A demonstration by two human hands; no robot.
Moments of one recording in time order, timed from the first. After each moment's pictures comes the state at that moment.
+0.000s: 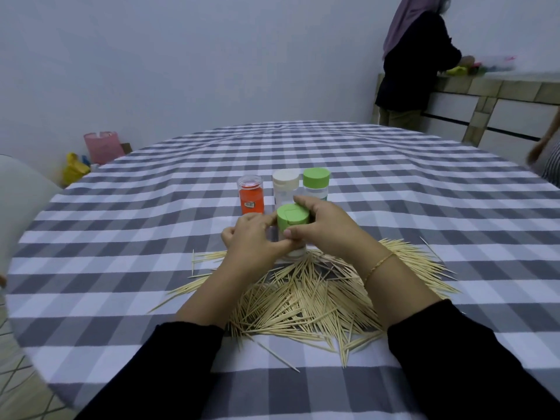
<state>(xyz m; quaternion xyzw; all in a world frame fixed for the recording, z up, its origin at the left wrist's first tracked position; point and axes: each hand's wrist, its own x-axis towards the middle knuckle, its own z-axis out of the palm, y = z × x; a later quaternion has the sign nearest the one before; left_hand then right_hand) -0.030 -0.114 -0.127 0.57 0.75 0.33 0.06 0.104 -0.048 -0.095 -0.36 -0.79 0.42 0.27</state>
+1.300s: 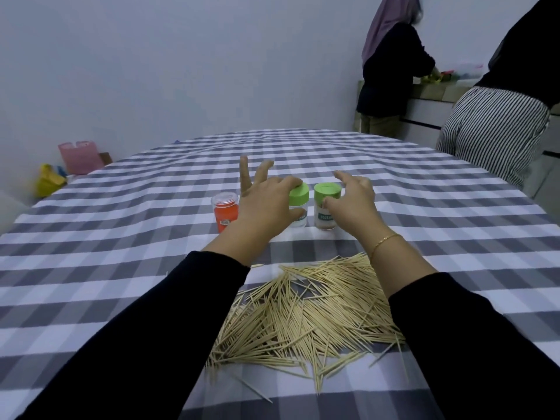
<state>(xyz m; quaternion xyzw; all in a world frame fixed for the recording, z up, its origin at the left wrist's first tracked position) -0.004 -0.023 -0.068 0.65 0.72 0.13 -0.20 0.142 0.023 -0.071 -0.53 -0.71 0.27 0.38</state>
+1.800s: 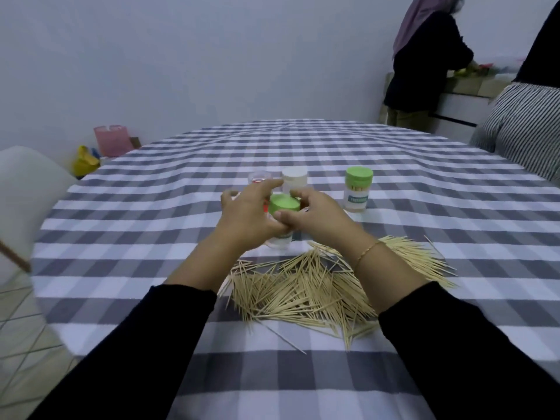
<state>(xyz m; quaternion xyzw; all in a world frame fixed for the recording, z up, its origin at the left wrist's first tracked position) -0.052 -0.117 -0.096 0.61 0.72 0.34 0.01 0.087 -0.064 -0.081 -0.37 -0.79 0.40 0.27</state>
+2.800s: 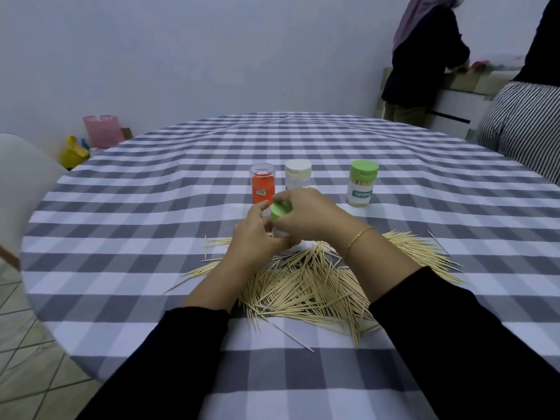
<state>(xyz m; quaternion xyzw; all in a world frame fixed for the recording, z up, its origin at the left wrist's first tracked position) -0.057 -0.119 -0.154 0.50 0.70 0.46 0.21 0.063 -0.076 -0.069 -0.40 -0.89 0.20 0.11</state>
